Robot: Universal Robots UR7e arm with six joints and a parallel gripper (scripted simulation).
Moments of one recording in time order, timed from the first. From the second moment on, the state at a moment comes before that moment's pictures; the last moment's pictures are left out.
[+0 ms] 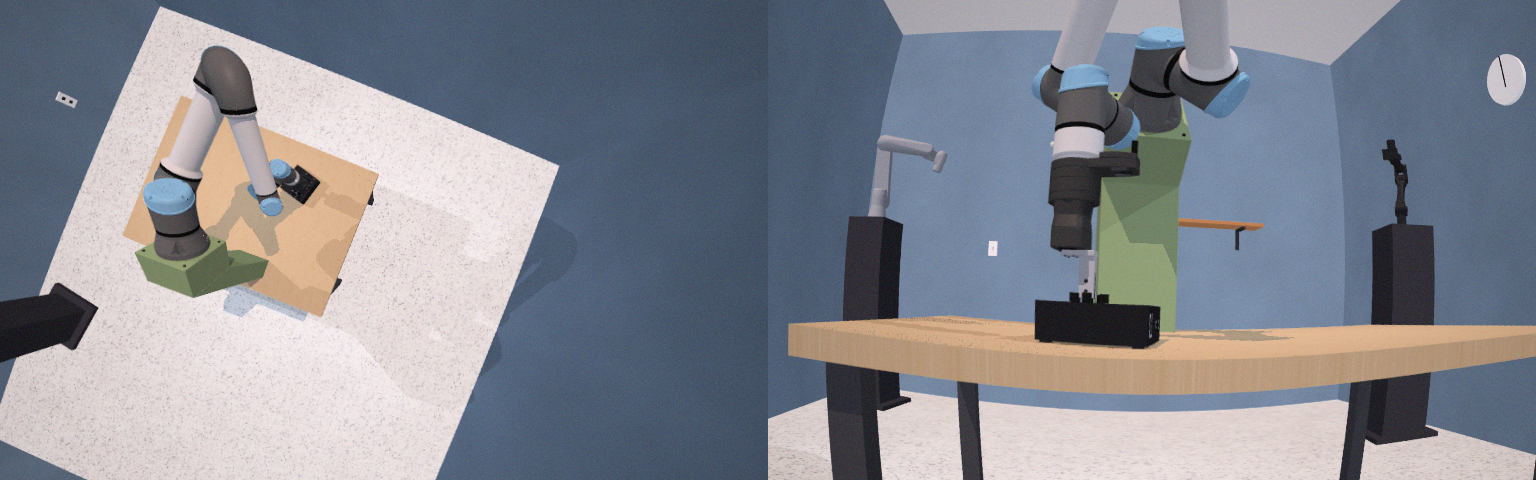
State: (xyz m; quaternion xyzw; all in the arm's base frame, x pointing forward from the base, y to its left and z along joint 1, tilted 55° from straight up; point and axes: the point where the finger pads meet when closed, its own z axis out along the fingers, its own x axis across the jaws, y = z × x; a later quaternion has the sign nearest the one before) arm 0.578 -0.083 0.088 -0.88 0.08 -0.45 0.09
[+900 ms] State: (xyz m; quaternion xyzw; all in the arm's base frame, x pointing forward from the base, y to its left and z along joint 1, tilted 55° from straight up) arm 0.578 -0.082 0.087 -0.88 0.08 -0.45 0.09
